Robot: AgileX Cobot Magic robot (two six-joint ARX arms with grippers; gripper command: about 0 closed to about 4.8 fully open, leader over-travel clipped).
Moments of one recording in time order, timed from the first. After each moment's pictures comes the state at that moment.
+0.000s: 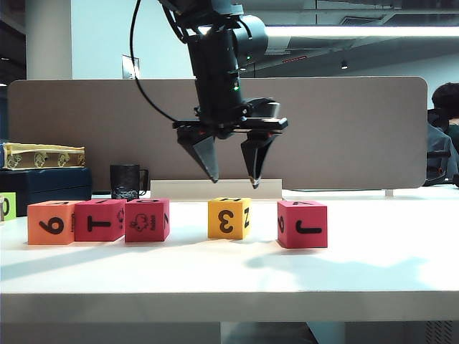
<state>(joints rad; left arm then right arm) -0.66 2.16 1.96 -0.92 -0.13 -0.02 0.70 1.29 1.69 -1.27 0.14 -0.03</state>
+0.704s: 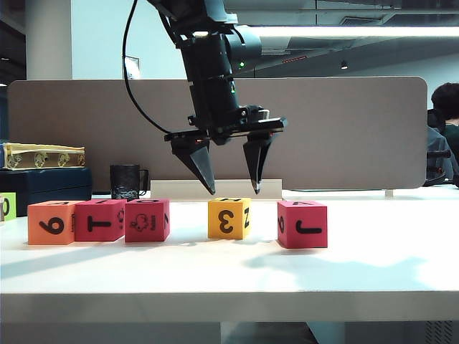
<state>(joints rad) -0.64 2.17 1.96 -0.97 -0.03 -0.17 0.70 1.29 1.69 -1.26 0.14 -0.03</state>
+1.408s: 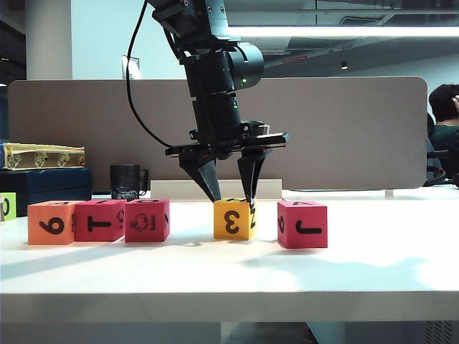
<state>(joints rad) -0.64 2.21 1.96 -0.97 -0.02 -0.20 0.70 1.29 1.69 -1.26 0.13 -0.03</state>
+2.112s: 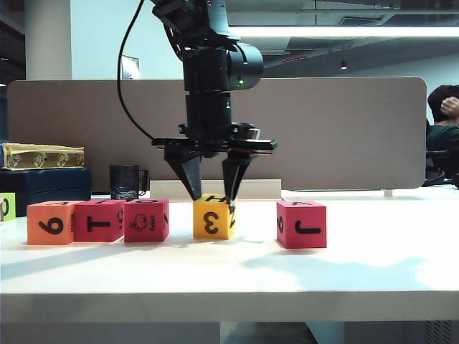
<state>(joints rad) -0.64 2.21 1.97 -1.07 -0.16 -0.20 0.70 1.29 1.69 -1.26 0.13 -0.04</state>
